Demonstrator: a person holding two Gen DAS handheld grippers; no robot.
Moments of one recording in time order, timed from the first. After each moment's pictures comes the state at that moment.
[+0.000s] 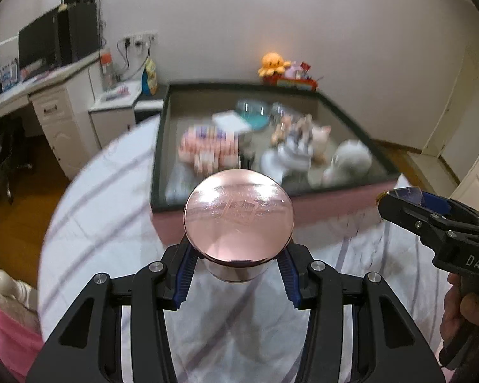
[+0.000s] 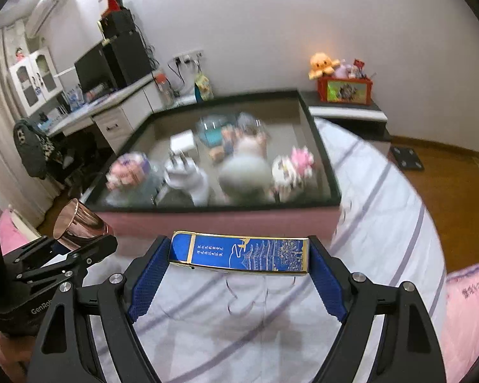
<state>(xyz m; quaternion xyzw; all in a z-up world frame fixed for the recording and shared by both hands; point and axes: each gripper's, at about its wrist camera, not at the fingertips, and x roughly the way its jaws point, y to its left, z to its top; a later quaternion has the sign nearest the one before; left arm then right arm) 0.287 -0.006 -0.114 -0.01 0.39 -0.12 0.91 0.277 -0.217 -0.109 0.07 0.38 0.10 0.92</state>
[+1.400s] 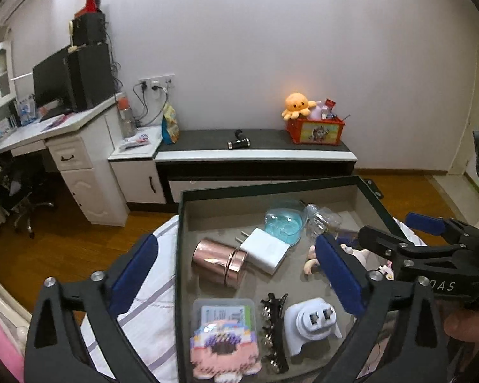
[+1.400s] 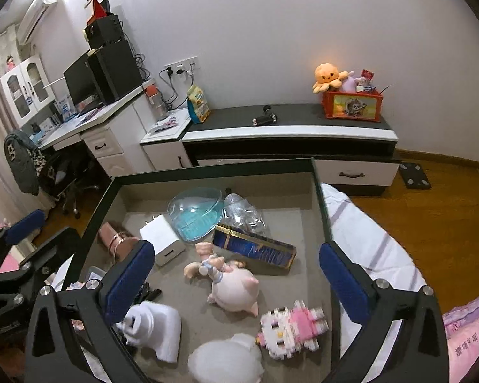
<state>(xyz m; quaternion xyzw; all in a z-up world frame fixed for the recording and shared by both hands) 0.391 -0.018 -0.056 0.01 0.32 -0.06 0.95 0.402 -0.217 -0.095 0.07 0.38 0.09 0.92</state>
